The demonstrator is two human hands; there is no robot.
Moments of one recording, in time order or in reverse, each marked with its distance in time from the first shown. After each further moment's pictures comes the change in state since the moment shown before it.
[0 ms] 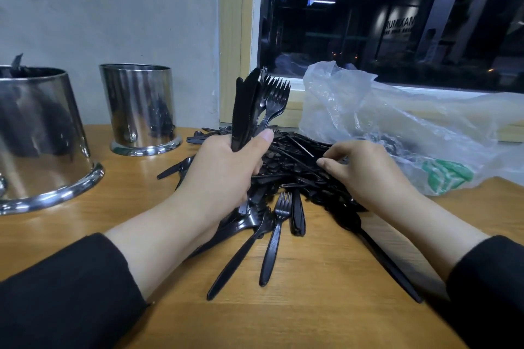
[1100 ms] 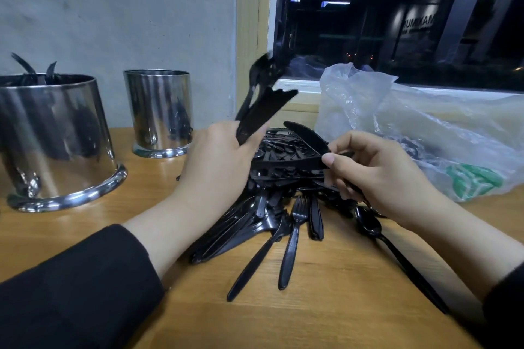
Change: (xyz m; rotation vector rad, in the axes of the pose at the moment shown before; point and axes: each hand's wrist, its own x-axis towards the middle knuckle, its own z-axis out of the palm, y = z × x) left_hand 0.014 0.004 -0.021 0.483 0.246 0.203; right_hand -0.020 -0.032 -0.012 0.799 -0.175 -0.123
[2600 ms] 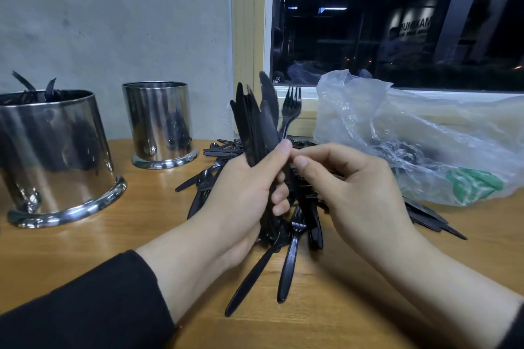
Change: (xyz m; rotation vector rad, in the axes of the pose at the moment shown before) left_hand -0.026 0.018 0.022 -0.954 -0.342 -0.370; right_hand -0.016 -0.023 0.046 0.015 0.247 -0.123
